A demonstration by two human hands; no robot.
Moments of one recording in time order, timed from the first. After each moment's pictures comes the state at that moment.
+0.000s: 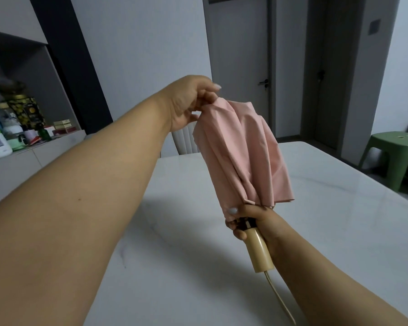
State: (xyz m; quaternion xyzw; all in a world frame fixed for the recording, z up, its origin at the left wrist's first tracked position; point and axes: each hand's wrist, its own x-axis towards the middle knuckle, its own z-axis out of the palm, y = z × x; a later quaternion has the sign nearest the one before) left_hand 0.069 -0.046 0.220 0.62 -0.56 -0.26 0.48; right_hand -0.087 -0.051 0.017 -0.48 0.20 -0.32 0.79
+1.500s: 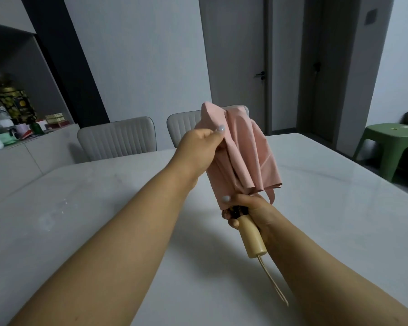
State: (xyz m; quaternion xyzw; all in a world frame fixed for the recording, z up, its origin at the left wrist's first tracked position) left_hand 0.034 -0.022 0.117 0.65 -0.51 -0.17 0.54; right_hand -0.084 -0.051 0.018 -0.47 0.24 -0.32 0.78
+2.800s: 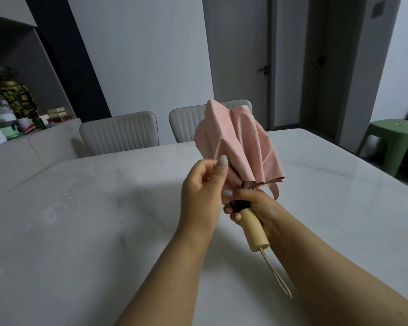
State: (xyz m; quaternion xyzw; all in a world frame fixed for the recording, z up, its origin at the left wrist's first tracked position) left_hand -0.001 0.030 0.052 0.57 -0.44 -0.13 0.68; right_hand -0.082 -0.051 0.015 -0.44 0.23 -0.31 0.81
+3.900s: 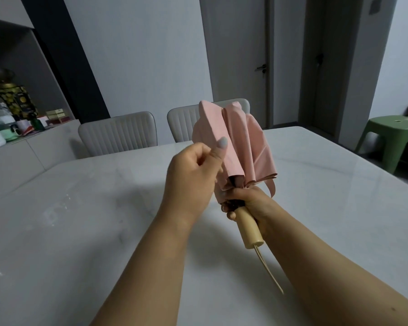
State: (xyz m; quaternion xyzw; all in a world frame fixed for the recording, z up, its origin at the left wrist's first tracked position) left_hand 0.002 0.041 0.086 0.62 -0.53 -0.06 0.58; right_hand -0.080 -0.057 0.010 -0.48 0.25 -0.32 0.78
